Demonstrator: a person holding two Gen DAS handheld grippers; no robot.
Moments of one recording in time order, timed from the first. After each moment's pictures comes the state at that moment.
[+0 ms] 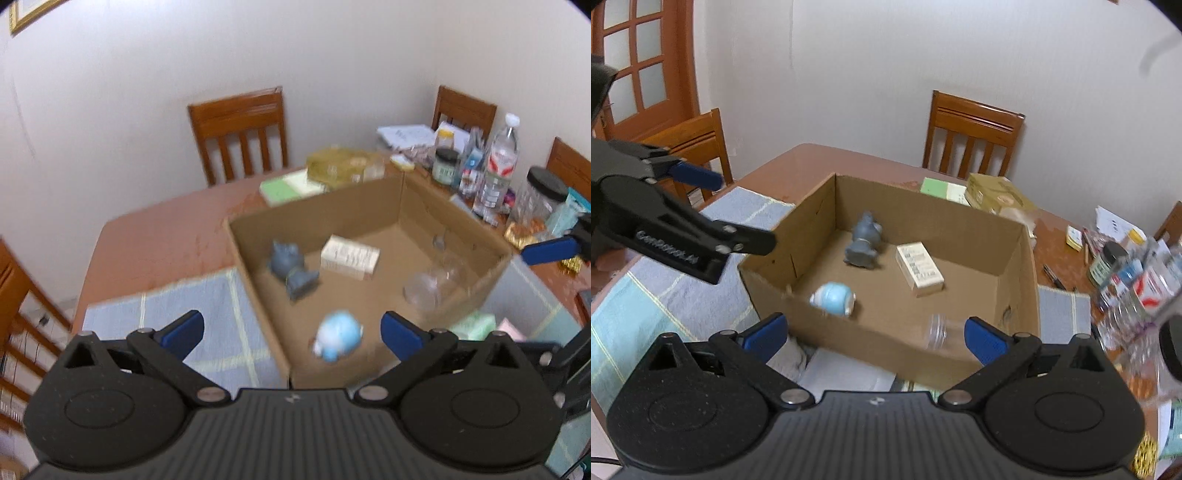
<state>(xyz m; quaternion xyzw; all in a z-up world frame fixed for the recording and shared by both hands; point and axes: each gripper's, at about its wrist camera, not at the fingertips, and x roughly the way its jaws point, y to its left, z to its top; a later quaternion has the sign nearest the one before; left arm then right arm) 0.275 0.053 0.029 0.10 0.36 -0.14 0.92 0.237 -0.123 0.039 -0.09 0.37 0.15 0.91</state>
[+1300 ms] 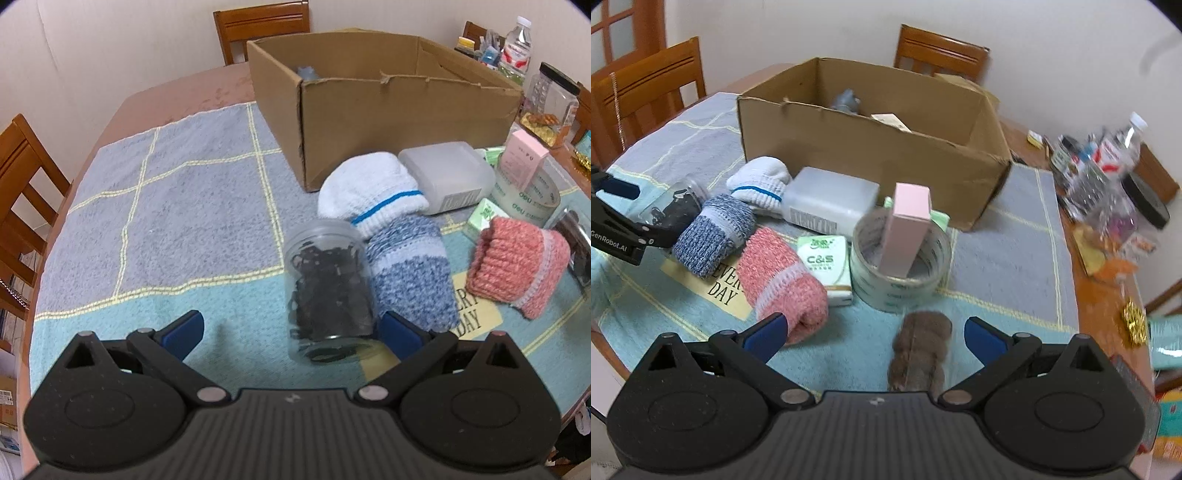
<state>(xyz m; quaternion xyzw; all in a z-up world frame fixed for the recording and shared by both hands) 0.178 0.093 -0.085 0.09 0.46 -0.09 0.88 0.121 -0.154 -0.043 -0.11 0.44 0.08 0.89</state>
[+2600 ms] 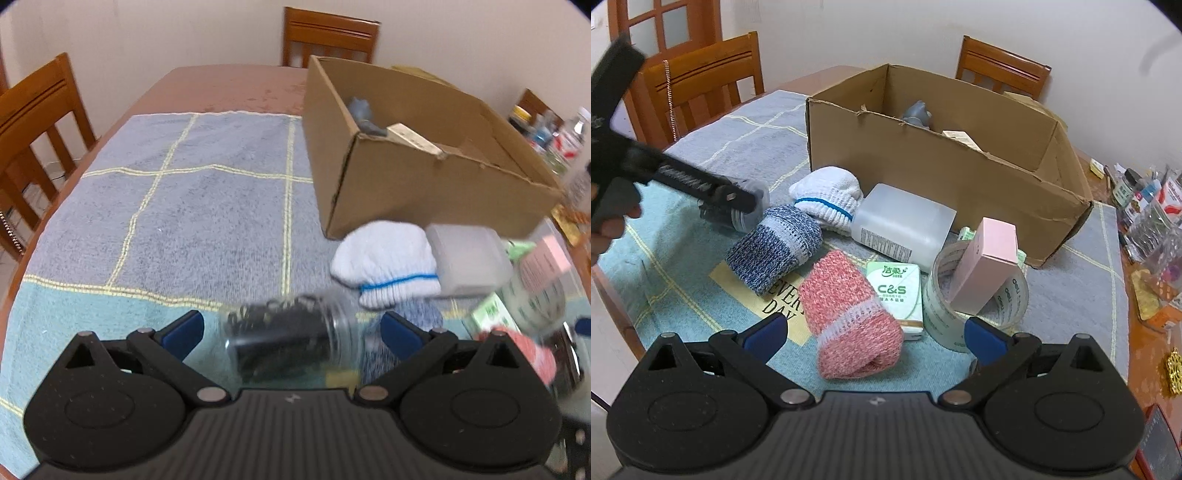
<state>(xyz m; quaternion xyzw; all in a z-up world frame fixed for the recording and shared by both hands) 0.207 0.098 -0.072 -0.04 0.46 -0.02 0.89 0.136 -0.120 -0.048 -0.13 0.43 0.18 0.88</state>
